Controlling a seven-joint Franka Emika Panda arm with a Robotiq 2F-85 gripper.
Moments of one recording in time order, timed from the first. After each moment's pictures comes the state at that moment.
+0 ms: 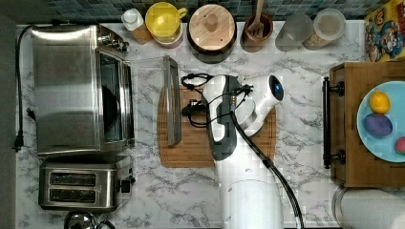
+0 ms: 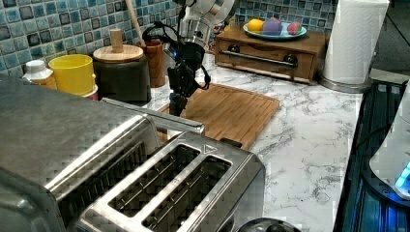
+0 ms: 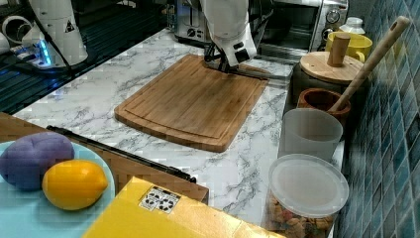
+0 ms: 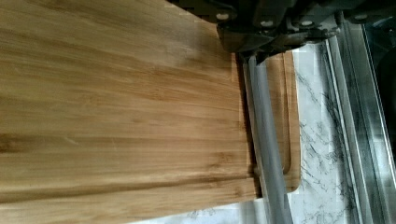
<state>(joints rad) -0.14 0.48 0.02 -2.01 0.81 0.51 -1.42</state>
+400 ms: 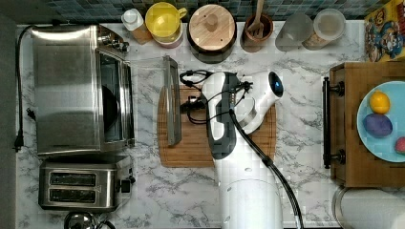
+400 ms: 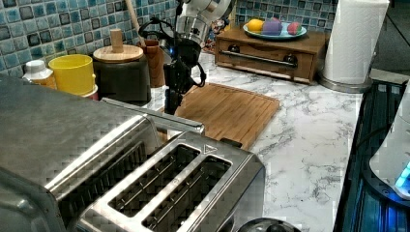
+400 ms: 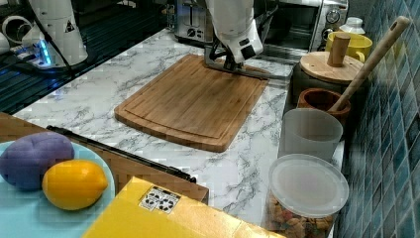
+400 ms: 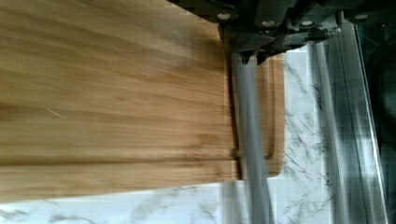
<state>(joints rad) -0.14 0.49 0.04 -1.98 0.82 0.51 -1.42</state>
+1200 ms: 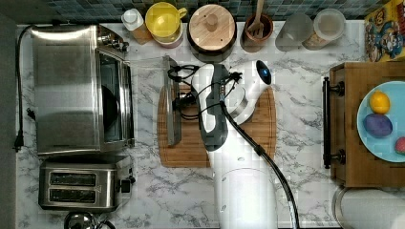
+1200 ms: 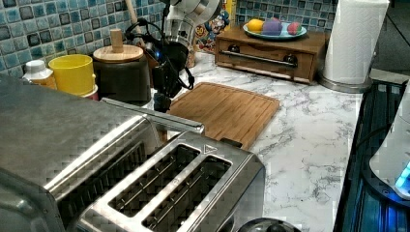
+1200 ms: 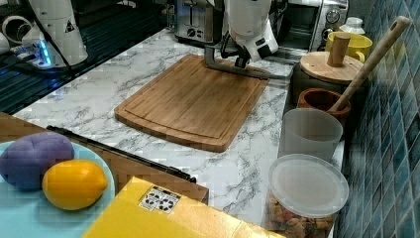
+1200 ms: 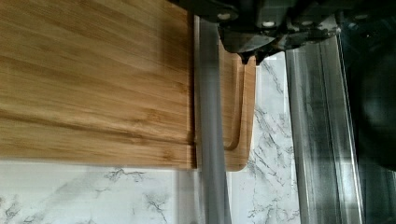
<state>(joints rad) -0.14 0.56 0.09 -1.89 0.79 0.46 -1.42</state>
